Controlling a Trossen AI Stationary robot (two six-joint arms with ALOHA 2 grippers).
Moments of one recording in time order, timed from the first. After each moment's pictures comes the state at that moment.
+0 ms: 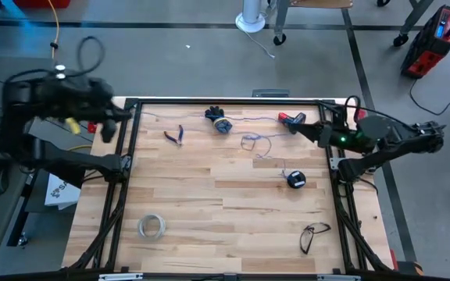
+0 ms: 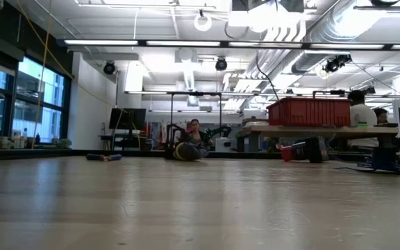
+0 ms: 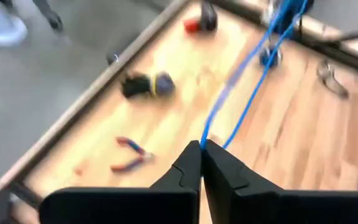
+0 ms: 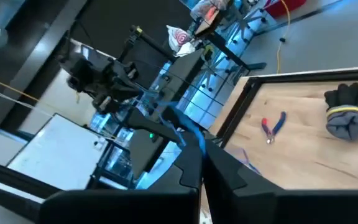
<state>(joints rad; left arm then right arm) 0.31 1.03 1.87 -1.57 -0.07 -0.21 0.24 0.79 1.07 -0.39 0.58 0.99</state>
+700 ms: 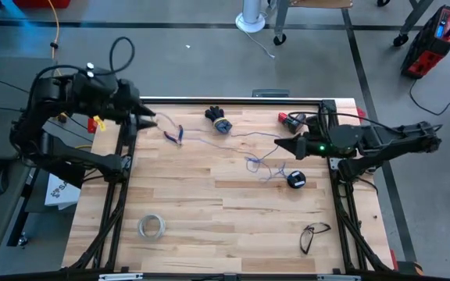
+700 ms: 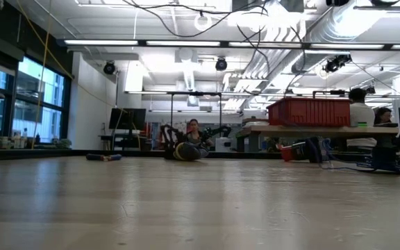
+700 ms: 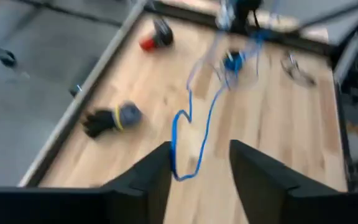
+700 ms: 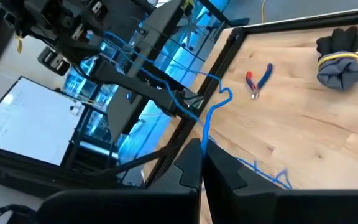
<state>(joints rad) 0.25 1.14 1.86 -1.42 0.02 -0.07 0.21 0.94 1.07 -0.44 0.44 1.08</state>
